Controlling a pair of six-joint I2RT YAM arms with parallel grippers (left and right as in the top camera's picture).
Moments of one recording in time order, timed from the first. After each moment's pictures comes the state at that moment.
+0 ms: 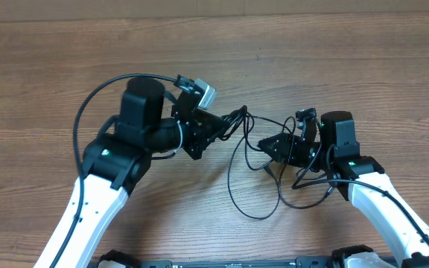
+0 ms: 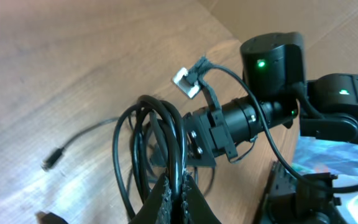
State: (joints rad) left arm -0.37 1.20 1.12 -0.53 0.70 -0.10; right arm 0.17 1.30 0.63 -0.20 -0.69 0.48
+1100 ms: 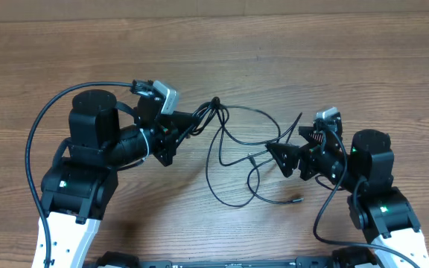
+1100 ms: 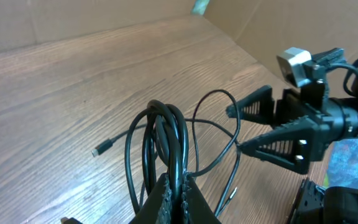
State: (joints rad) left arm -0.21 1.04 1.12 -0.63 0.70 -0.02; right arm 0.17 0.83 0.63 -0.31 -0.55 0.15
